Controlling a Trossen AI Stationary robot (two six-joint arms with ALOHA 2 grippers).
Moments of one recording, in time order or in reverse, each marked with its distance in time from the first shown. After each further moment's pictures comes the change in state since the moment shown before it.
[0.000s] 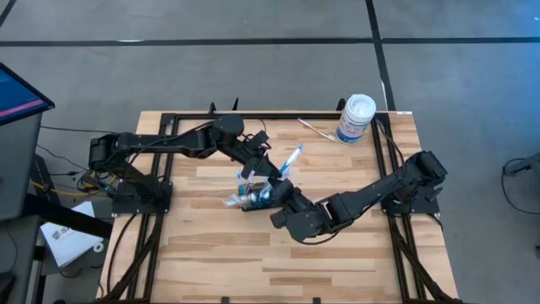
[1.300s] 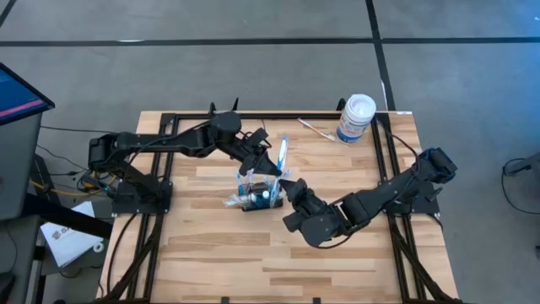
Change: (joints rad) left arm 0.017 -0.003 0.001 0.047 0.030 -0.035; right arm 0.070 -0.096 -0.001 -0.174 0.006 0.134
